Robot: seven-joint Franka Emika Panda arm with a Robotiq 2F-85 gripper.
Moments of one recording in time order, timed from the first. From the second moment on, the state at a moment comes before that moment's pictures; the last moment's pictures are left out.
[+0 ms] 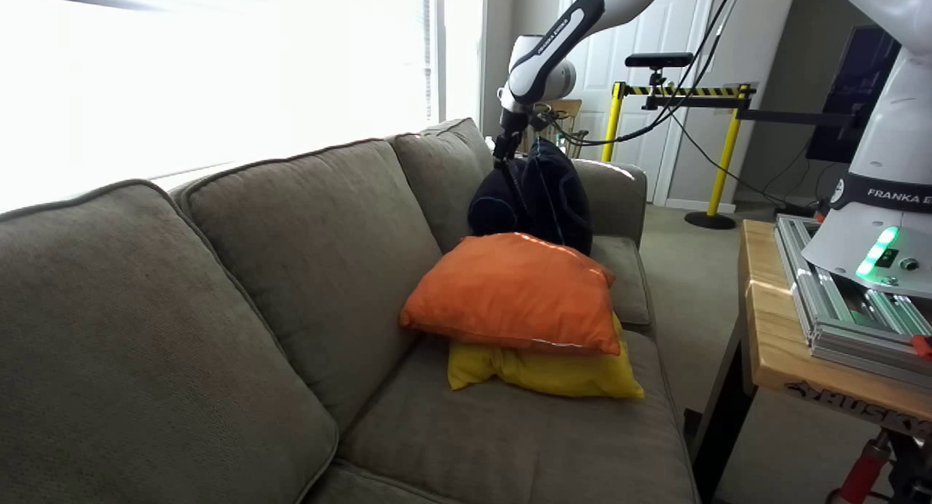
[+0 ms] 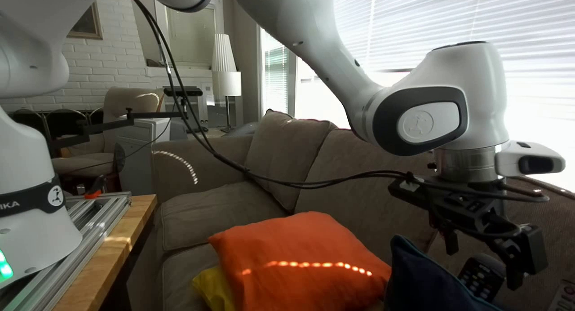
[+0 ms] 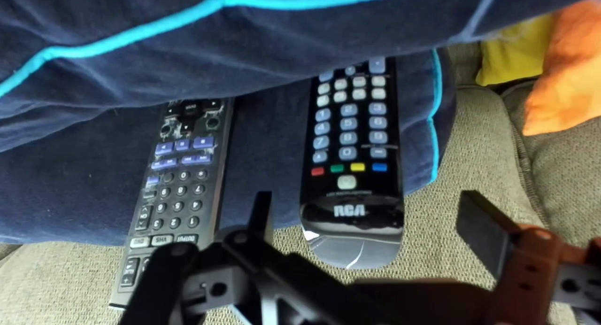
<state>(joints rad) -0.27 0.86 -0.06 -1.47 -0.04 2.63 -0.35</state>
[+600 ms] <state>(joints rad) -0.27 0.89 -0.06 -1.46 -0.05 2.63 -0.35</state>
